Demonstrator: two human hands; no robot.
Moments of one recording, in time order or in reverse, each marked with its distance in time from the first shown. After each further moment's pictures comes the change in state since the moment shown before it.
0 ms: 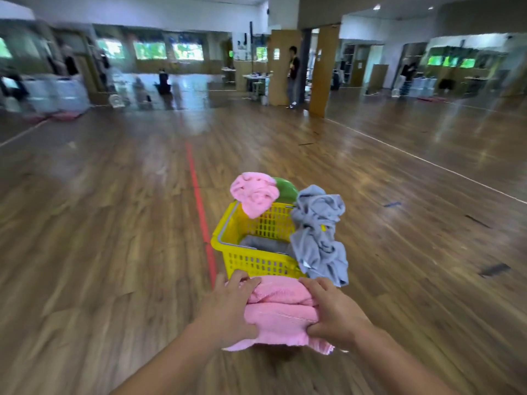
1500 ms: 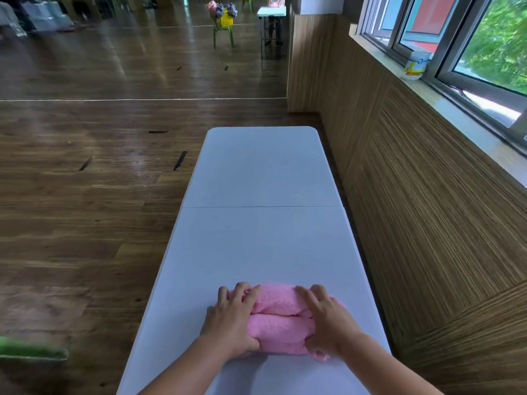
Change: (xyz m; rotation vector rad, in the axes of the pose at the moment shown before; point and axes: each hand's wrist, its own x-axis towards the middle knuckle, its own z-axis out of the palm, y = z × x) left_hand -0.206 0.700 0.256 0.216 -0.494 1.062; right_hand -0.756 0.289 0.063 0.226 0.178 1.194
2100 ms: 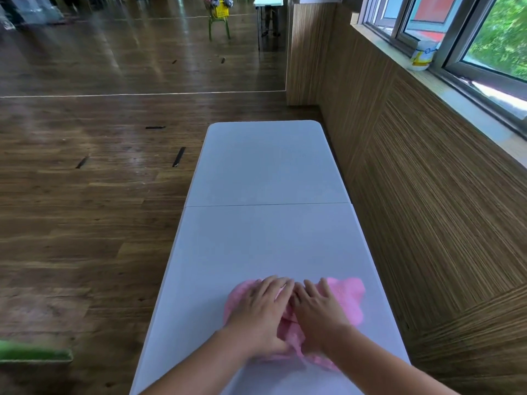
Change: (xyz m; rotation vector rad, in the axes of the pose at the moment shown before) left_hand 0.014 0.014 -0.015 -0.044 0.064 0.348; right_hand 0.032 -0.051 0.006 -0.583 0.009 -0.202
